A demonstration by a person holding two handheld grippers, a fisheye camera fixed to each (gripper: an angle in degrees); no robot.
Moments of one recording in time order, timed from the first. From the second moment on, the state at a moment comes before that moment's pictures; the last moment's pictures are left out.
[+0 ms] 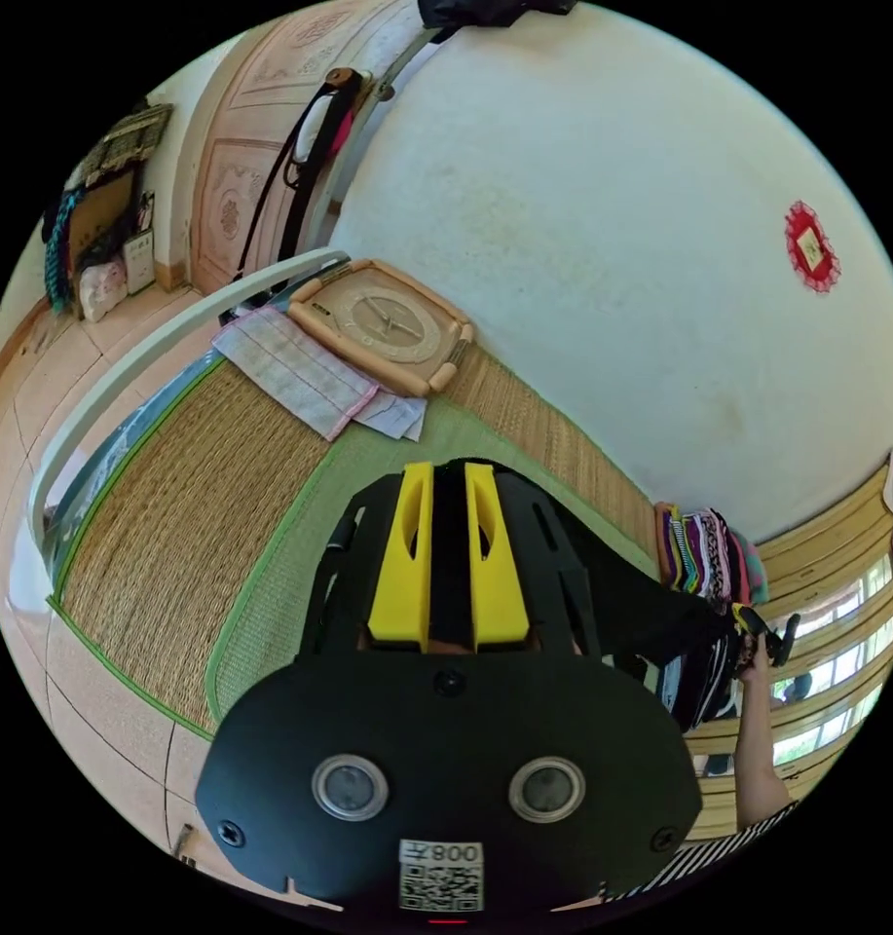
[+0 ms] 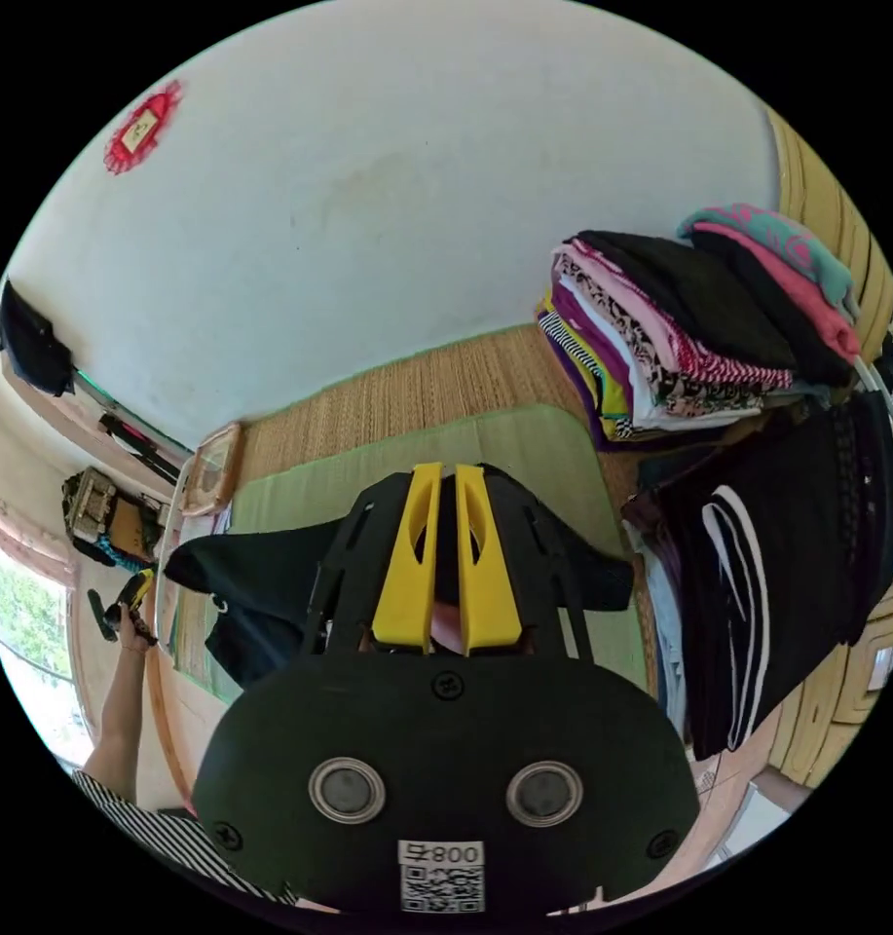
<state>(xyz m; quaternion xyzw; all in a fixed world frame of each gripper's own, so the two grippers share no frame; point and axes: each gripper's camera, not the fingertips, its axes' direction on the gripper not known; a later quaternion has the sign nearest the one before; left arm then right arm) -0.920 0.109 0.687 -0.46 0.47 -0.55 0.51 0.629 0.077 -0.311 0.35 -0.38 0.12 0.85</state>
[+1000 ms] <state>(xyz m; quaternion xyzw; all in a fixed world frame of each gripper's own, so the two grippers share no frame) -0.815 0.256 0.604 -0.54 0.52 -0.59 0.30 0.557 0.102 -0.099 0.13 -0.27 0.03 0.95</state>
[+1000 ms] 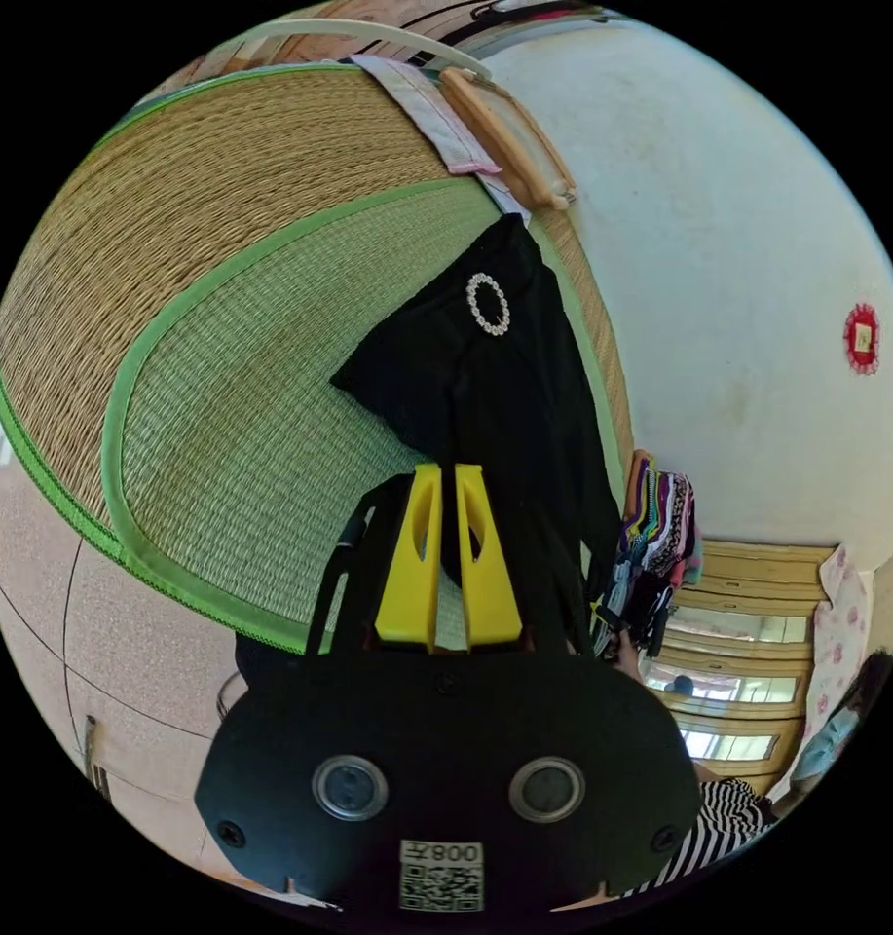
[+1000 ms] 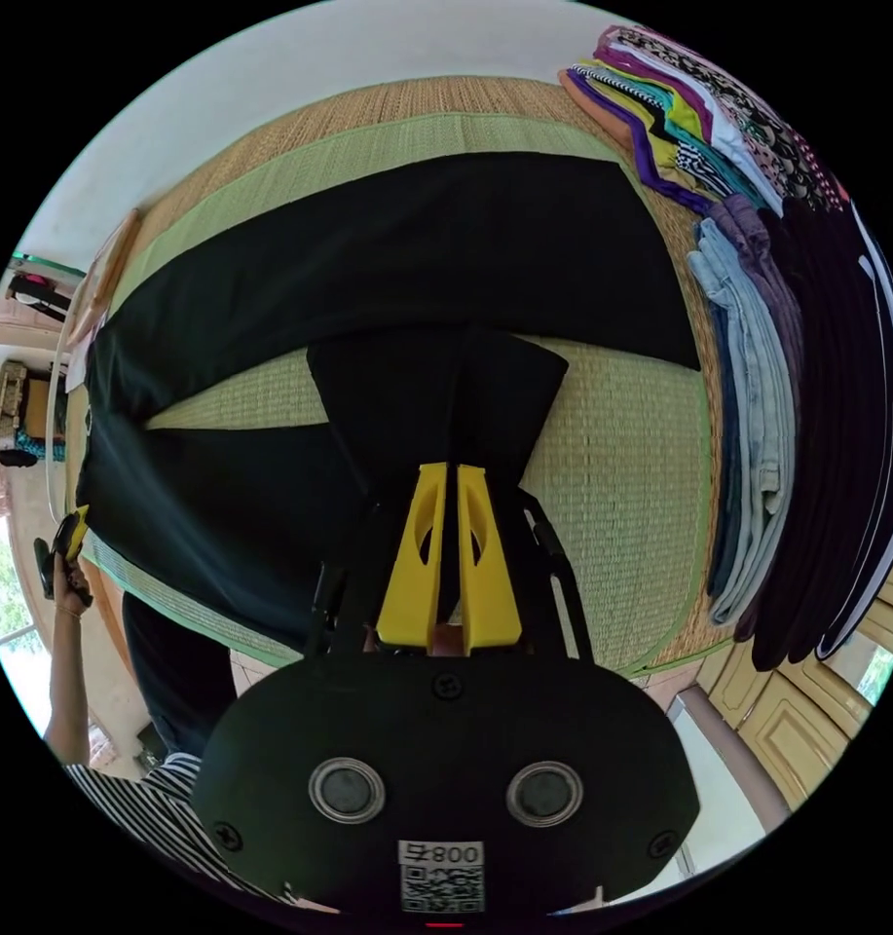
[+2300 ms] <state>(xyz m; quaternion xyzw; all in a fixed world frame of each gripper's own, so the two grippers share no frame) -0.771 0.197 0.599 -0.55 0.61 -0.40 0.41 0.613 0.193 0.044 0.15 -0.31 0.16 0.93</state>
